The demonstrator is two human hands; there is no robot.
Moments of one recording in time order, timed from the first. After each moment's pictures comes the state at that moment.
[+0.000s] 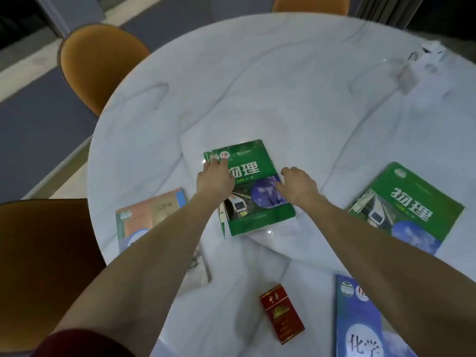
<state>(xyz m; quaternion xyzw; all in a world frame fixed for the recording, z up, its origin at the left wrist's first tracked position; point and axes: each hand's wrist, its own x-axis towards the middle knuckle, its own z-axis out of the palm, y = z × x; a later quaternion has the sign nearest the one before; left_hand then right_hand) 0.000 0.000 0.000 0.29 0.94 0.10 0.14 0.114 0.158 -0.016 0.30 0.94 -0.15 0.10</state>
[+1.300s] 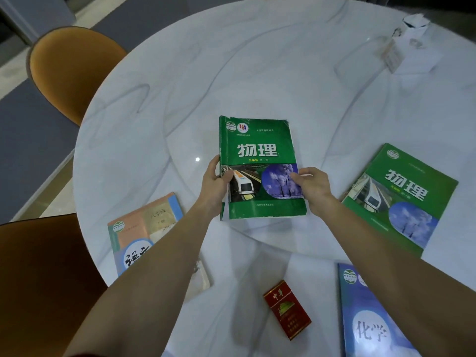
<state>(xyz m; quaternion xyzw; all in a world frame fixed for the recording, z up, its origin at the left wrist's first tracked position) 0.015 0.009 -0.008 -0.01 0.65 0.66 0.38 0.150 0.172 -0.025 0.55 0.58 -0.58 -0.14</state>
